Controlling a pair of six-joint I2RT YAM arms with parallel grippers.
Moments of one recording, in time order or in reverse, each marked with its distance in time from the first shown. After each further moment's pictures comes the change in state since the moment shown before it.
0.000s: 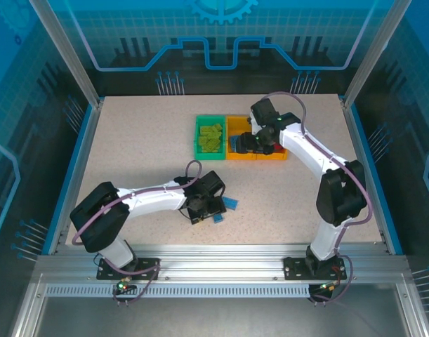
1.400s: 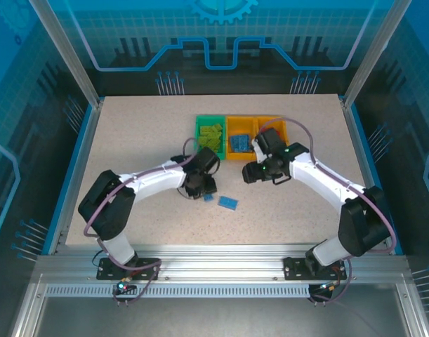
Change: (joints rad) left arm 0.205 0.103 0.247 -0.090 -0.039 0.232; right arm 0.092 -0.306 -0.443 0.112 0.069 -0.116
